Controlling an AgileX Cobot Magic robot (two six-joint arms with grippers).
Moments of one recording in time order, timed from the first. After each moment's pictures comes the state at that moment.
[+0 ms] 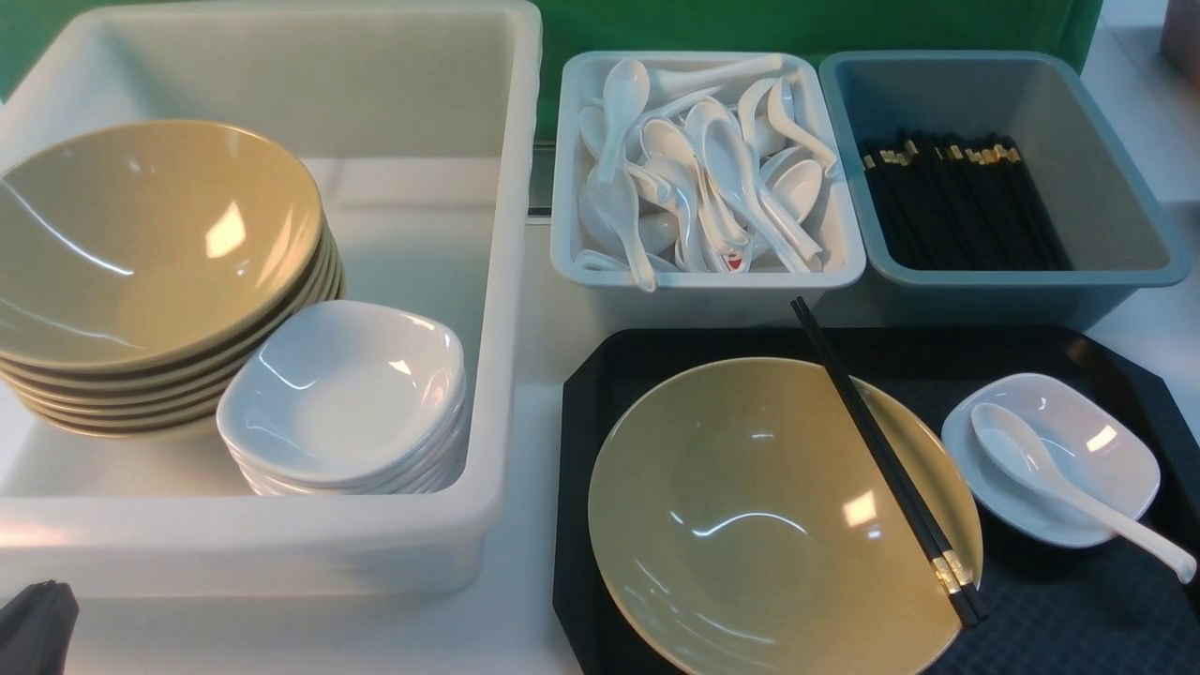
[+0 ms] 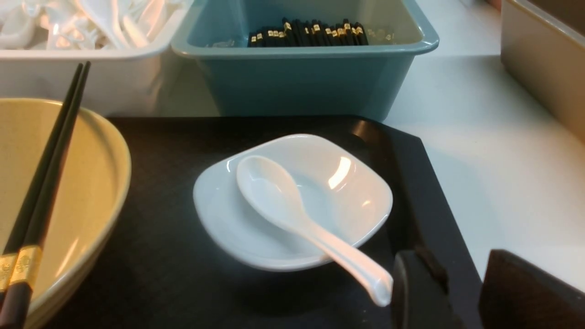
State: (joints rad) right arm -0.02 -0.01 0.03 -0.10 0.33 0.17; left arm 0.06 -0.01 0.03 -0.03 0.31 0.05
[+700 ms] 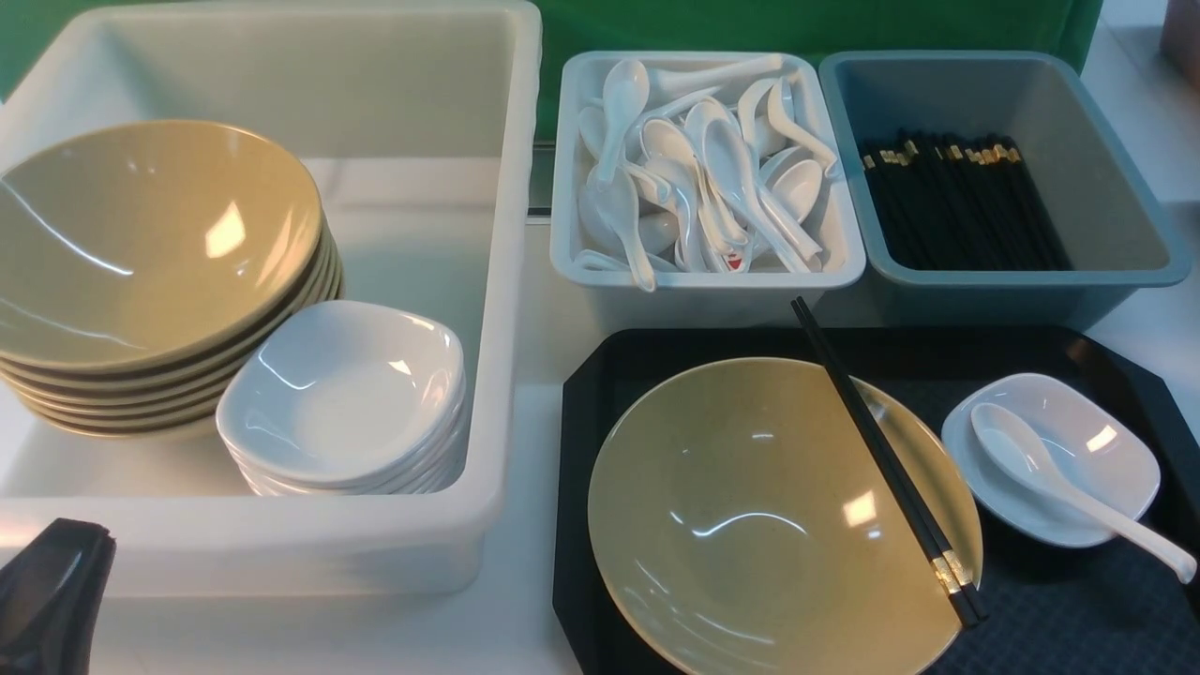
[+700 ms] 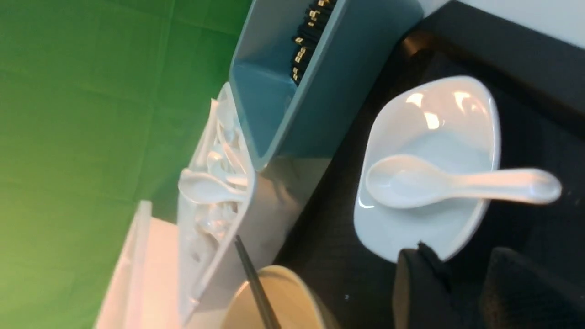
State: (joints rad) right arm -0.02 -0.01 0.03 0.18 0.32 0.98; left arm 0.06 -0.01 0.03 -1.04 0.18 -0.47
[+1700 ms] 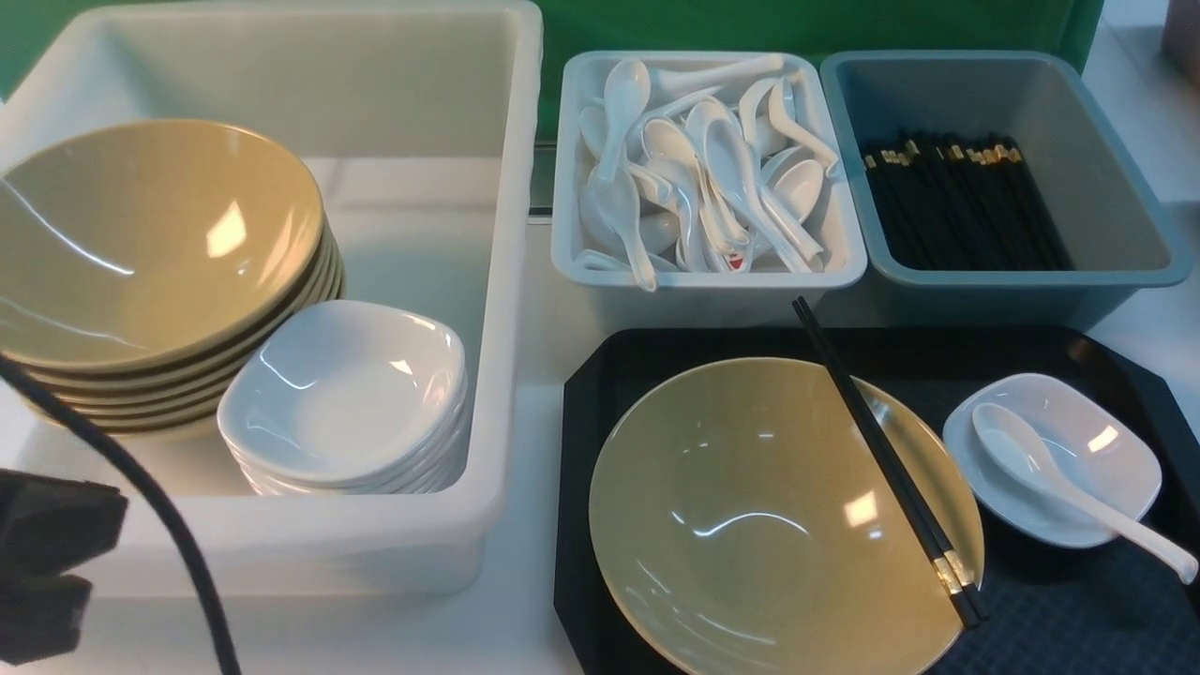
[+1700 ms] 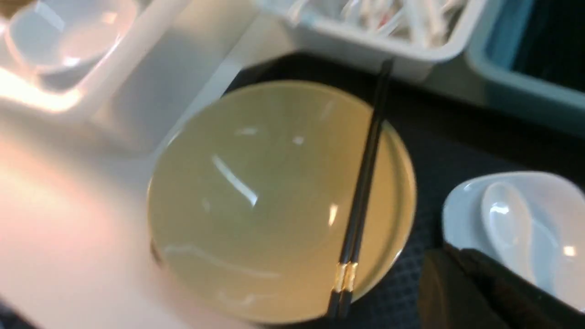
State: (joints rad) right arm 0.09 0.78 -0.93 0.42 1.07 -0.39; left arm -0.15 0.74 -0.88 -0.22 1.17 0.27
